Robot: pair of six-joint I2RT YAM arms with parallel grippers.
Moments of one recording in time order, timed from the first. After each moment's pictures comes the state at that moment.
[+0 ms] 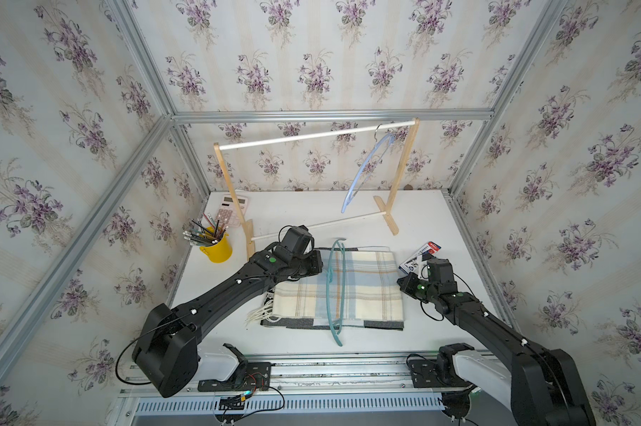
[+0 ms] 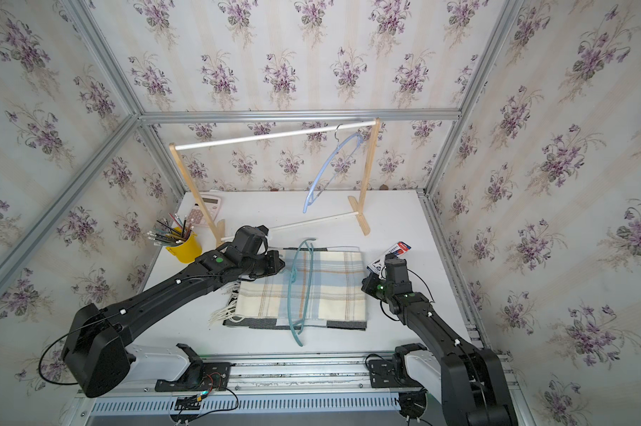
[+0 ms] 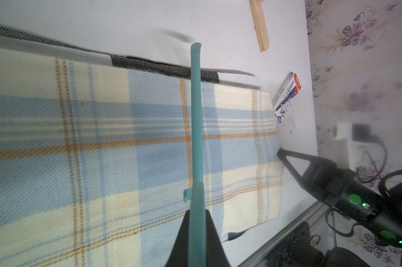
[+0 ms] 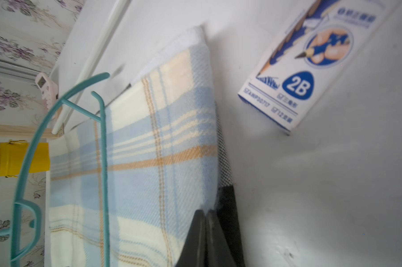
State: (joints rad) left arm -0.66 1.36 1.00 -0.49 0.20 -0.75; right arm 0.18 1.02 0.39 -0.16 -0.30 0.64
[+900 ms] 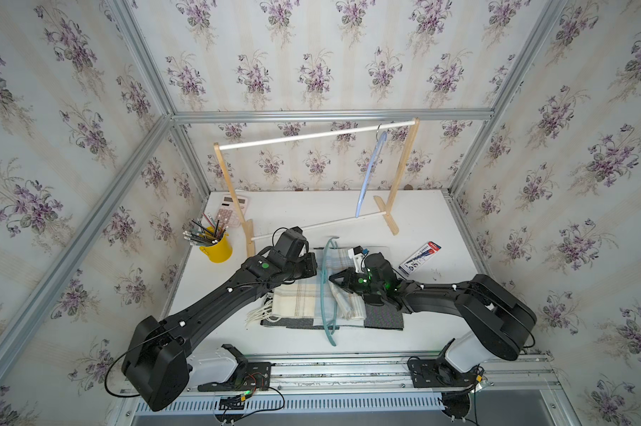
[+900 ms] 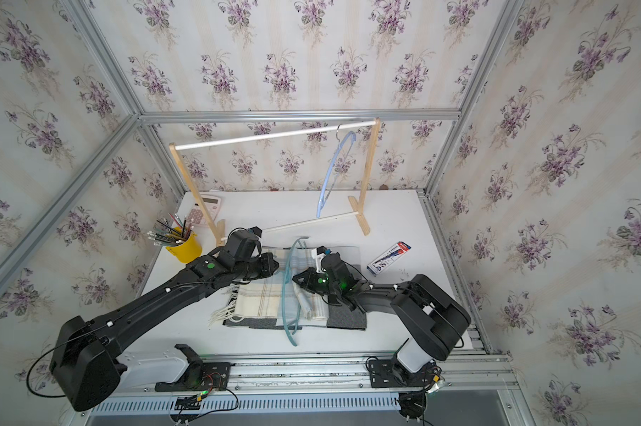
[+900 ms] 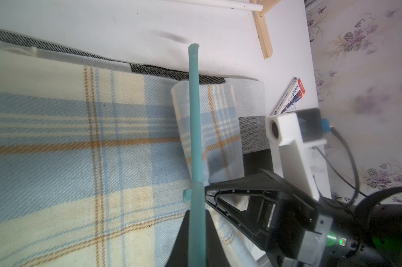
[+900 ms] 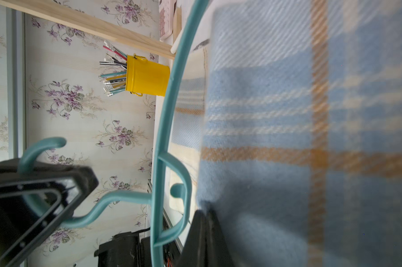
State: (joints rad) left arm -0.65 1.26 0.95 -0.50 0.15 -0.73; right arm 0.77 1.62 0.60 0.55 -0.37 1.11
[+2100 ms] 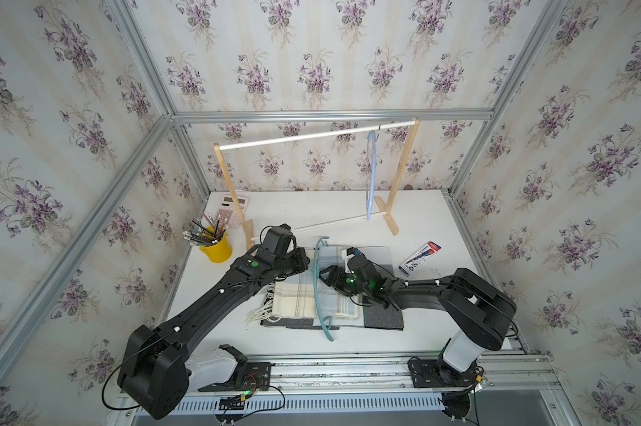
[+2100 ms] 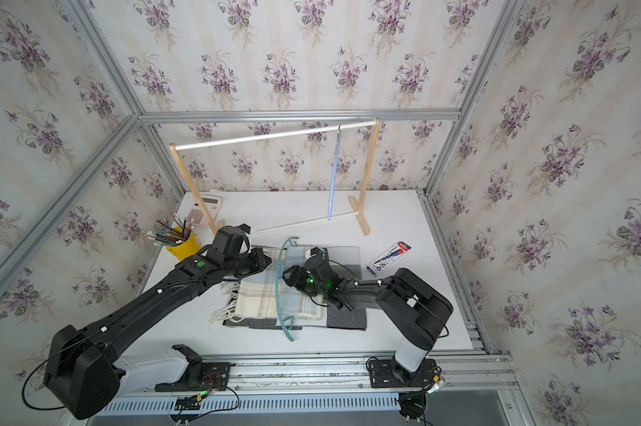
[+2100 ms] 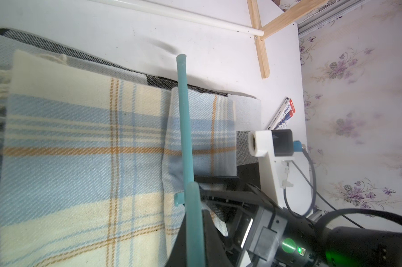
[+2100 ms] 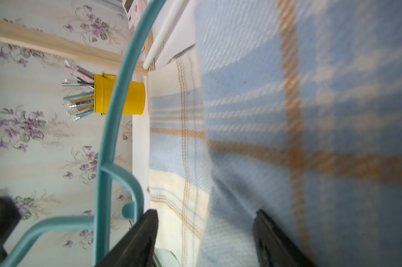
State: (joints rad) left arm -0.55 1.24 0.93 -0.48 0.25 -0.74; right arm 0.87 1.65 0.69 0.39 -0.19 1.13
